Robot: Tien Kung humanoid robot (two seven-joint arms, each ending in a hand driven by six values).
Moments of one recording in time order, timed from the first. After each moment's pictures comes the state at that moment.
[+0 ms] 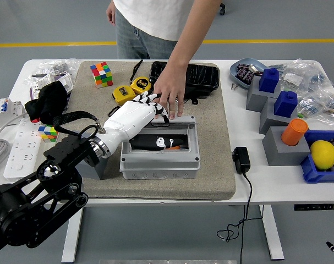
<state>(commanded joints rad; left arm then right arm) -0.39 0.26 -0.83 -1.52 2.17 0.01 0.11 0.15 -0.28 0.58 0.26 -0.75 -0.22 0.03</state>
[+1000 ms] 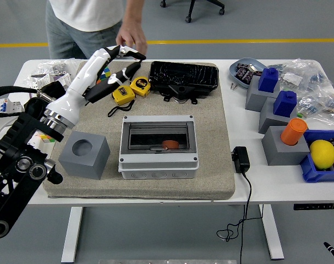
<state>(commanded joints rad) -0.25 0.17 -1.32 -1.66 1.52 -0.03 -0.03 0.15 -0.27 0.58 0.26 -0.76 -0.22 0.02</state>
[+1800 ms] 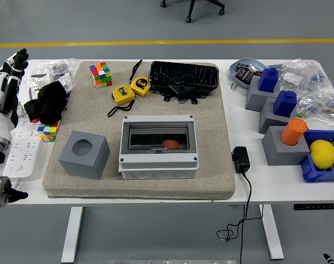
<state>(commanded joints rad) -0.03 0.14 -1.57 -1.60 1.46 0.17 -0.02 0.06 -0.22 0.54 0.26 -0.78 -0.39 0.11</state>
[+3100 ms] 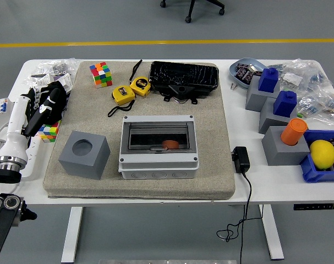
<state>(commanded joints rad) 0.04 0.09 -1.52 -1.59 1.65 0.19 -0.02 0.02 -0.24 0.34 0.32 -0.75 -0.30 0.01</state>
